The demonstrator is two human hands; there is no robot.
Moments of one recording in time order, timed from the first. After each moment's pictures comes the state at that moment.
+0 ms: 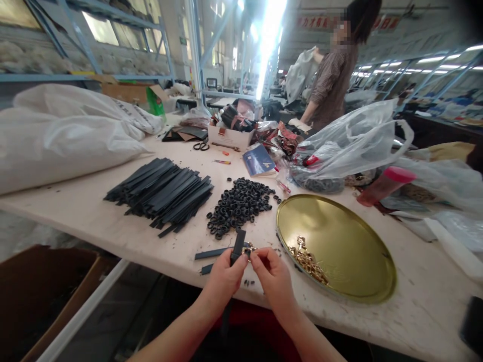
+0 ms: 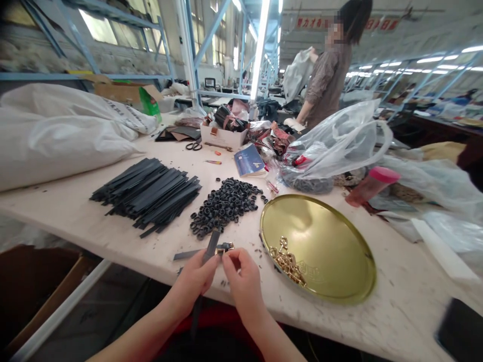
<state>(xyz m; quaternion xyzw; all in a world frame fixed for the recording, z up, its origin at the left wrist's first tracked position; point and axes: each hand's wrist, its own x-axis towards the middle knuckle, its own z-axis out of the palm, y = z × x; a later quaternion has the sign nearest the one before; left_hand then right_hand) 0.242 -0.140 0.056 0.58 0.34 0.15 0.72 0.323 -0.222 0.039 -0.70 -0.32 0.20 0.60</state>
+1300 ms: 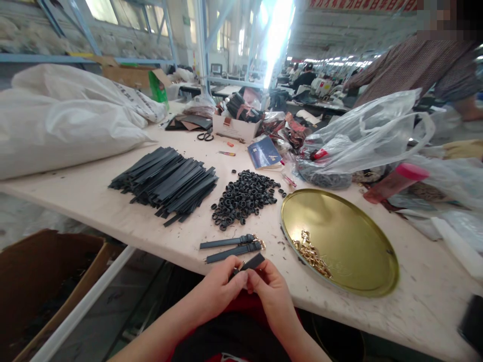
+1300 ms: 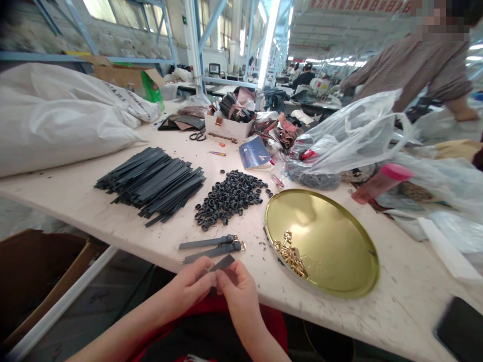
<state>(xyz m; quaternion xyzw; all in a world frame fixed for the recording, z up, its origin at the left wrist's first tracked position) 0.195 -0.130 0.058 0.77 0.21 0.04 0.60 0.287 -0.236 0.024 -0.57 -0.14 0.41 0.70</state>
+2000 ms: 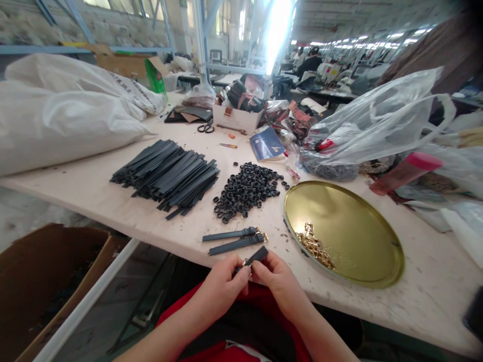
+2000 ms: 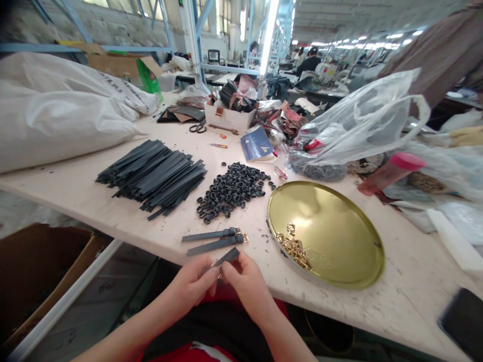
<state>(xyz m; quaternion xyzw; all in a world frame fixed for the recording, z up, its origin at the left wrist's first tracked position) 0.194 -0.146 0.045 0.76 0.28 0.06 0.59 0.302 -0.239 0.034 -0.65 -0.29 0.41 0.58</state>
